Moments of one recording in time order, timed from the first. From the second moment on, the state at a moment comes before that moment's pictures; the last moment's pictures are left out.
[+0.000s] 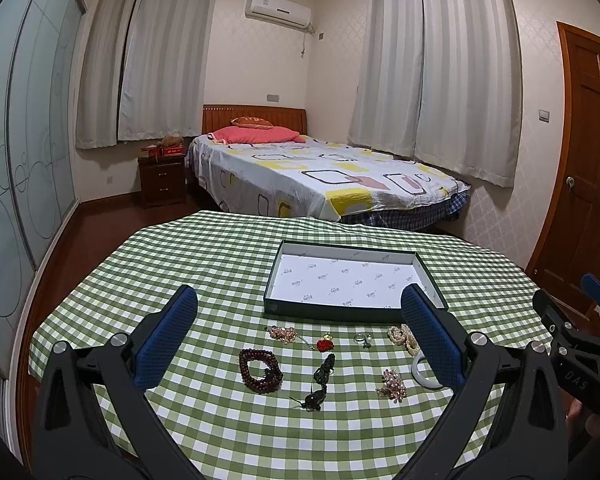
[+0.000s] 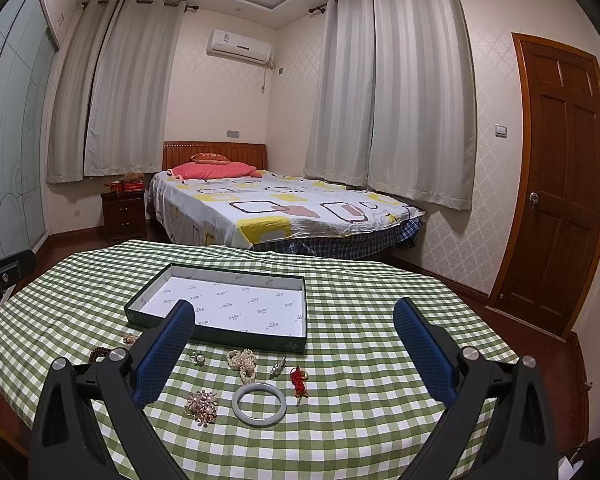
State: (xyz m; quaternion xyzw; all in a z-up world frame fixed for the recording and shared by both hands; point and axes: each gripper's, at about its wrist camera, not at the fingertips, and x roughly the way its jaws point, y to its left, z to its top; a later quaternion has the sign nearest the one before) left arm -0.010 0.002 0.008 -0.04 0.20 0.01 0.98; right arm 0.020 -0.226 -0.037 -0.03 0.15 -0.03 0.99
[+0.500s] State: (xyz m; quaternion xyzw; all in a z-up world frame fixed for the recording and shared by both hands) left arm -0.010 0.001 0.005 -0.04 0.20 0.01 0.98; right arm 0.020 -0.226 -0.037 -0.03 0.15 -0.03 0.99
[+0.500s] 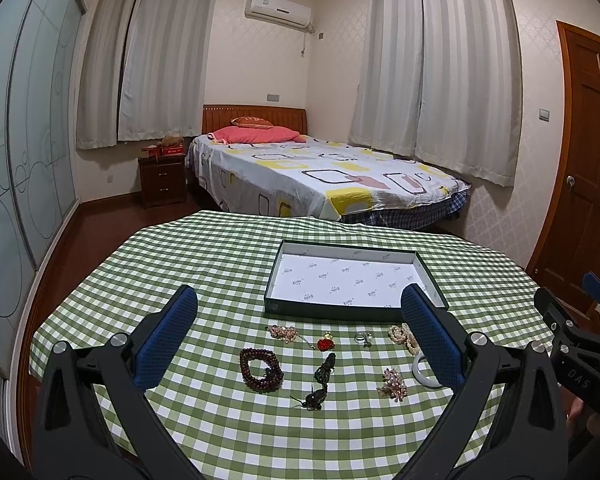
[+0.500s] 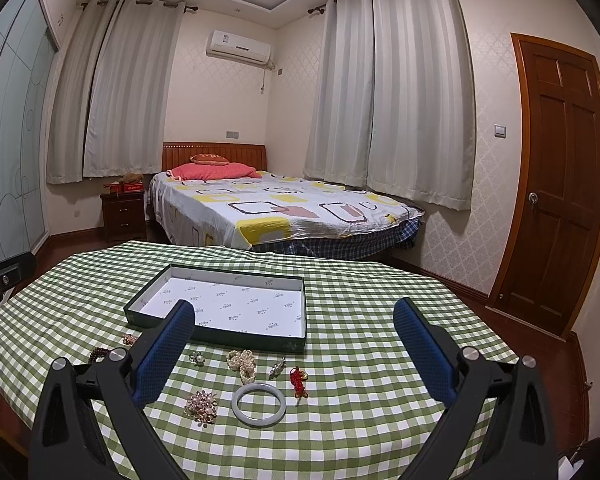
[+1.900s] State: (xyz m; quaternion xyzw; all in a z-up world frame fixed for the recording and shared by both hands) left arm -0.012 -0.003 0.002 -0.03 0.20 0.01 0.98; right arm 0.019 -0.226 -0.038 -0.03 0.15 -0.03 0.99
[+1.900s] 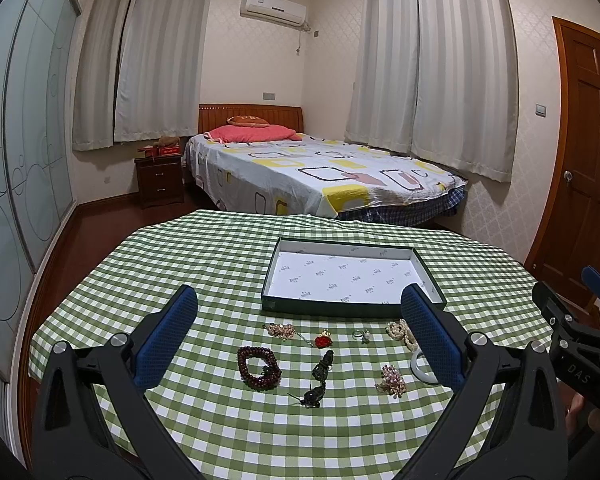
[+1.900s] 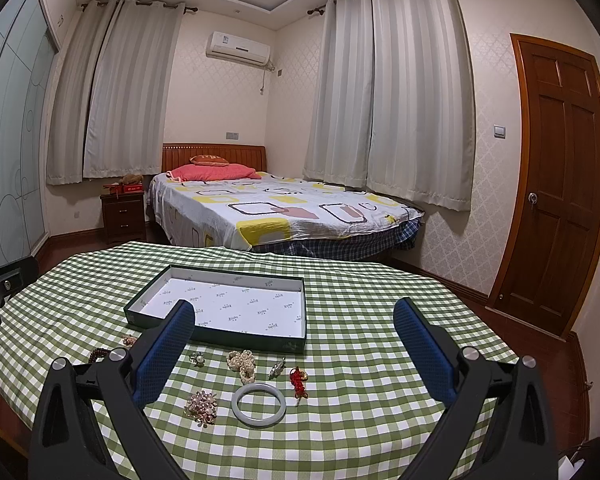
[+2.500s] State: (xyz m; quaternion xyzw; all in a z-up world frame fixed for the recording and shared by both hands) left arm 0.019 0.005 -0.037 -0.03 0.27 0.00 0.96; right arm 0.039 -0.224 -0.067 -0.04 0.18 -0.01 0.98
